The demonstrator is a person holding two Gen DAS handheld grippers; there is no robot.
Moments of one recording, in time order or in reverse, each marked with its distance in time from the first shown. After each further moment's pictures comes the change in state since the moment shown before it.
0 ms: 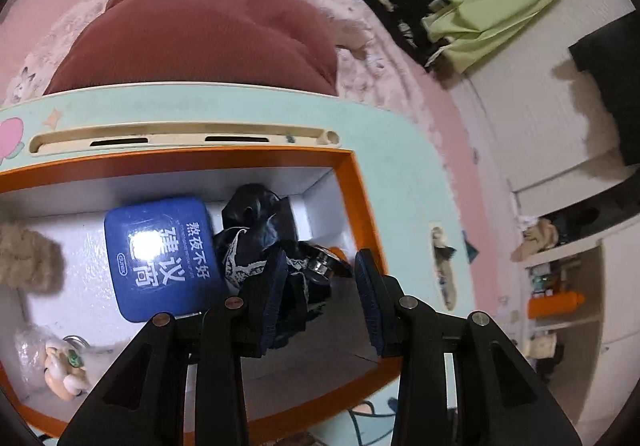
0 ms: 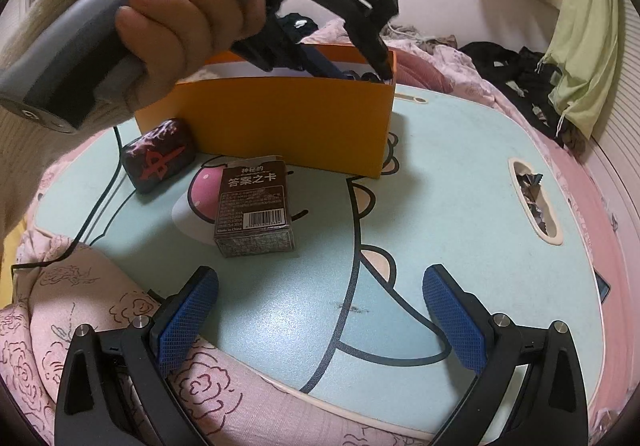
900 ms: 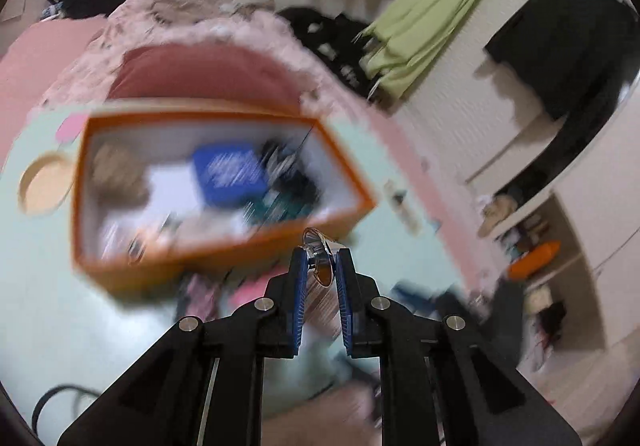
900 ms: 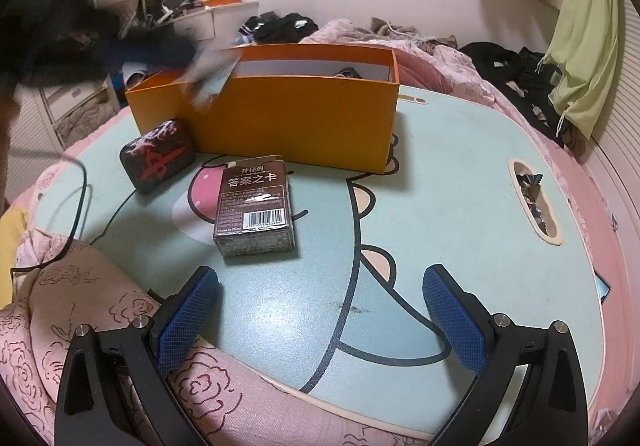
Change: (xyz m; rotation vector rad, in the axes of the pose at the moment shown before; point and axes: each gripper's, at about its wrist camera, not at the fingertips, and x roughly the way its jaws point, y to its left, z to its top) left arm -0.095 0.054 -0.115 0.171 -0.218 -0.125; right arm 0.001 -0.001 0.000 0.002 -0.002 -0.001
